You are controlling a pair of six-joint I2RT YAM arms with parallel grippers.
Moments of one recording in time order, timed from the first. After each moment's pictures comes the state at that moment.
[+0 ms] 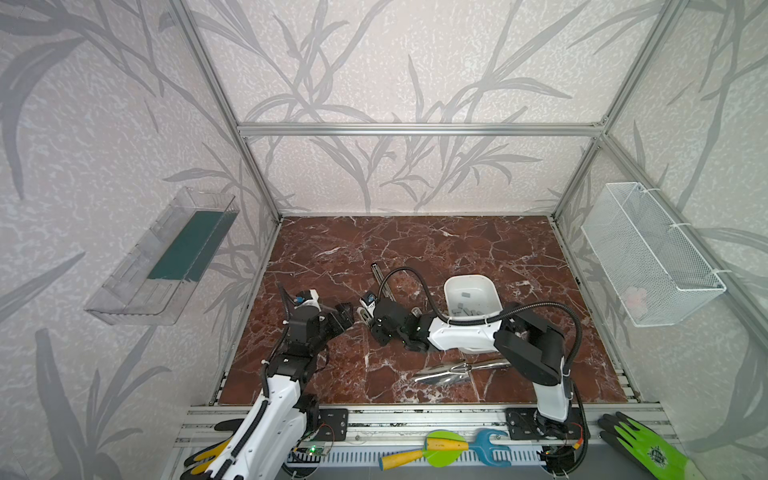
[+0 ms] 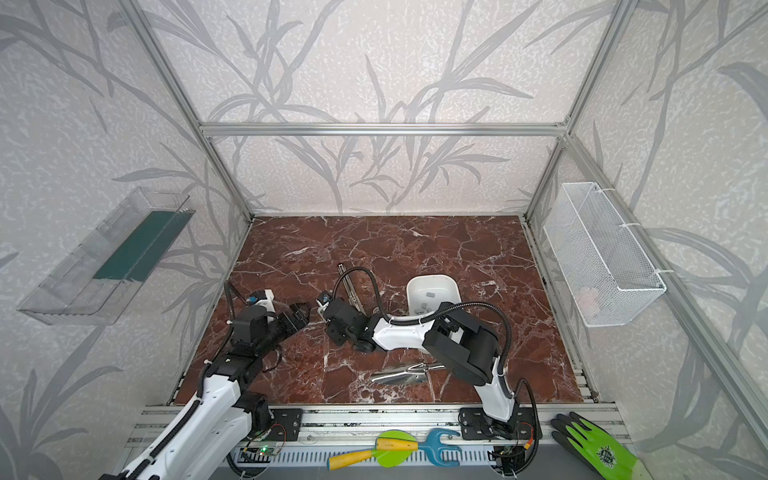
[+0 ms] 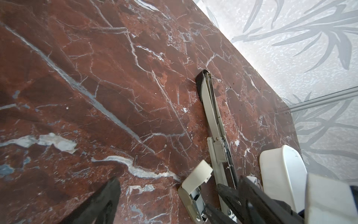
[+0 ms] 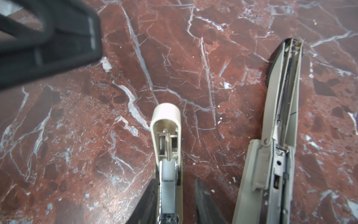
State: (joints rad) left arm -0.12 0.71 0.26 -0.10 0.13 -0.71; right arm 1.11 2.00 1.22 0.07 0.20 0.21
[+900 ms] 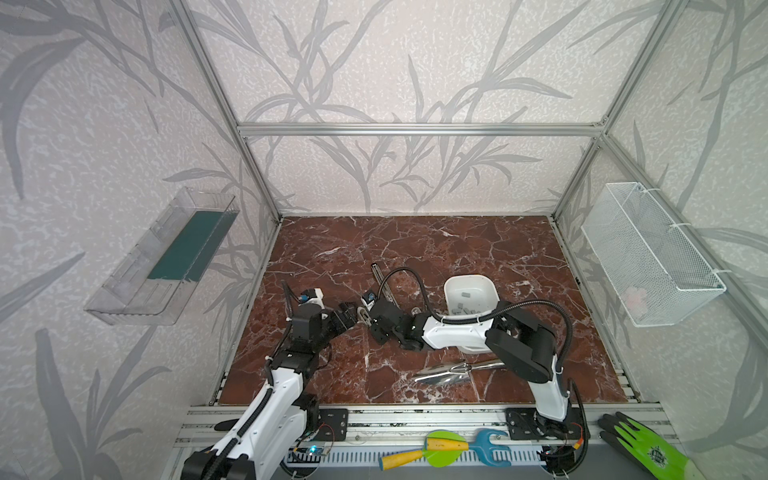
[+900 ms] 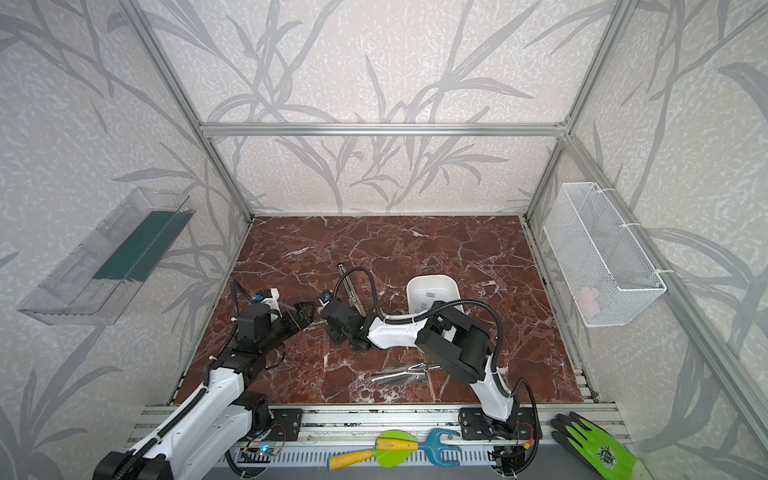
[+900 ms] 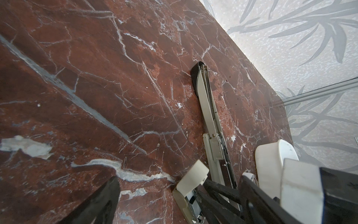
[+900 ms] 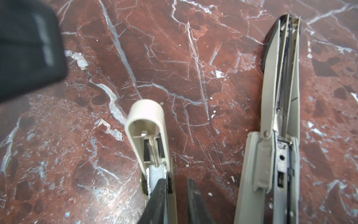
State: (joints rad) left arm -0.12 0.81 0.25 -0.02 0.18 -0.71; right arm 1.11 2.05 1.26 0.01 0.23 0.28
